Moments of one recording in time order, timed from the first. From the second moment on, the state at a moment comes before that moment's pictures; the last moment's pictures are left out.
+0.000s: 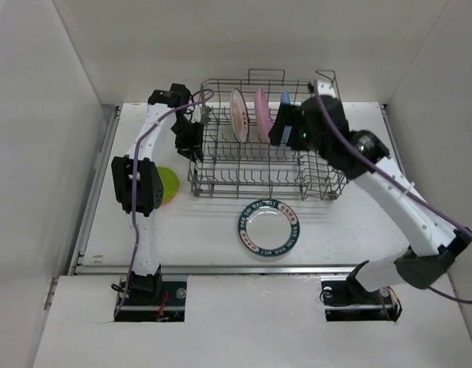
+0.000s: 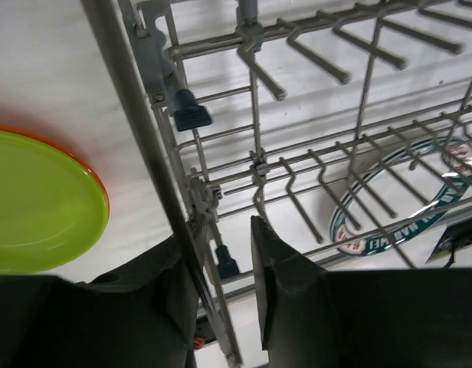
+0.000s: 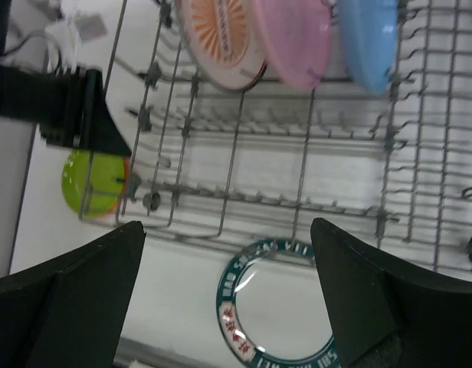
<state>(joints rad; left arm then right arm) -0.20 2.14 2.10 -1.36 0.30 -0.11 0.77 1.38 1.66 -0.82 0.36 0.60</state>
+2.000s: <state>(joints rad) -0.25 2.11 2.14 -1.39 0.13 0.13 0.07 1.52 1.76 -0.76 0.64 0.27</state>
